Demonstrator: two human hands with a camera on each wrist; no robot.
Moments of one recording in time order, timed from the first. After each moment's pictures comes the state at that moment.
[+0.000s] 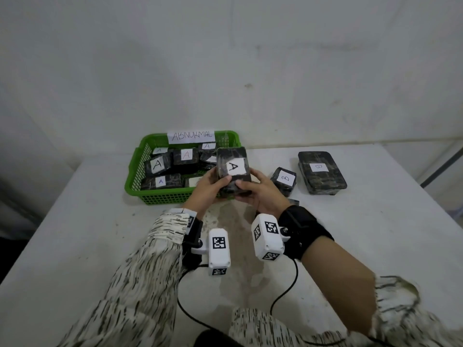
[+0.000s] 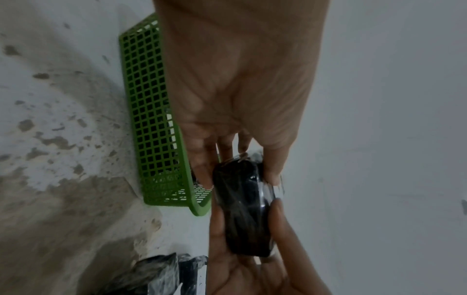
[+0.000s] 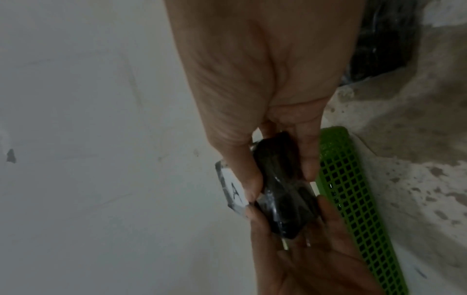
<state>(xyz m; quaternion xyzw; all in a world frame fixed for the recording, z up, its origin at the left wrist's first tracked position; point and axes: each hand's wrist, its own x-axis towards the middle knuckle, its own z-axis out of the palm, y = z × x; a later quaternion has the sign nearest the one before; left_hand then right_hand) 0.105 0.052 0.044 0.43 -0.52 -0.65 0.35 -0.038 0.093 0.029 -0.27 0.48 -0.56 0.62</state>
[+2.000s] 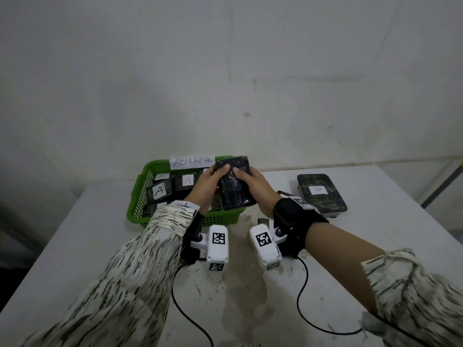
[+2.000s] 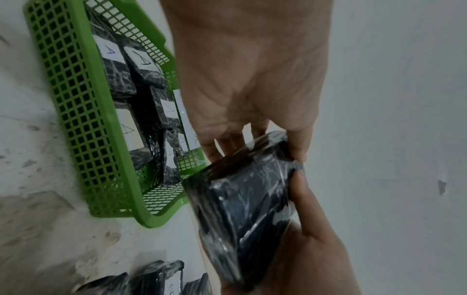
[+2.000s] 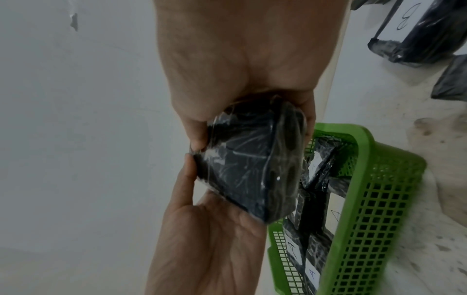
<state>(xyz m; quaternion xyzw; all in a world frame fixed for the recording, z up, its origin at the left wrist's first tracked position) 0.088 0.011 0.090 0.37 -0.49 -0.68 0.39 -0.039 0.052 0.079 -0.39 0.53 -0.54 0.52</state>
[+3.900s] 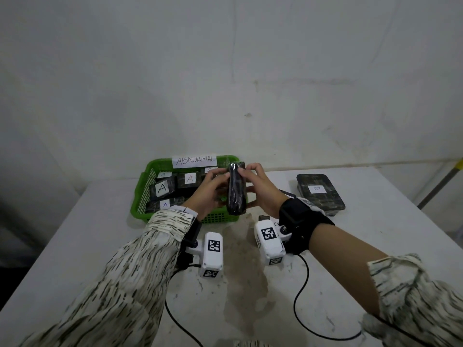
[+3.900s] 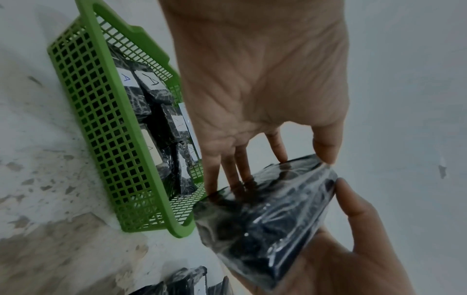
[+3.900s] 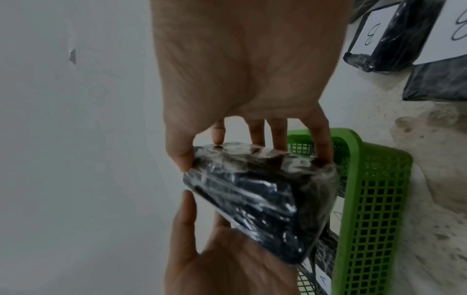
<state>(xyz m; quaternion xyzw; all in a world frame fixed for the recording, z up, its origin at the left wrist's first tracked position) 0.107 0.031 0.083 0.36 -0.51 -0.70 0.35 -0.037 0.072 0.086 -0.41 0.54 -0.51 0.53</state>
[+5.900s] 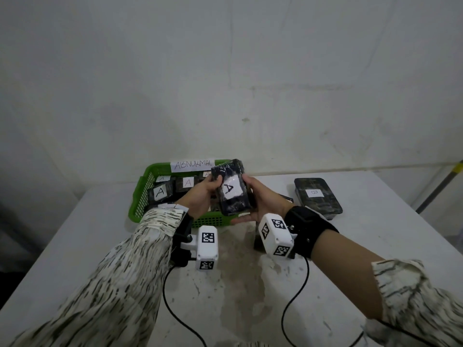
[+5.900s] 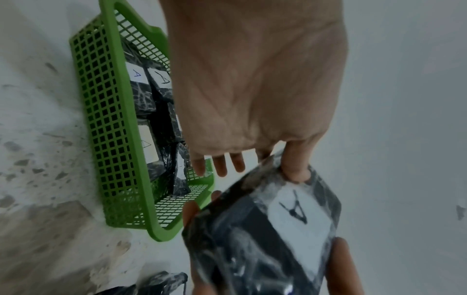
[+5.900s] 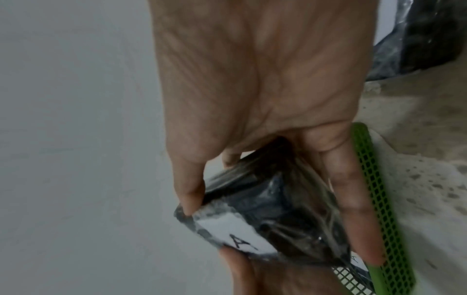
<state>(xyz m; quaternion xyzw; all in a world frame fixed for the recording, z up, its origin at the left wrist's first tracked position) 0.109 0.026 0.089 0.36 -0.53 -0.70 0.32 -0.048 0.088 0.087 -0.31 0.45 -0.44 0.71</state>
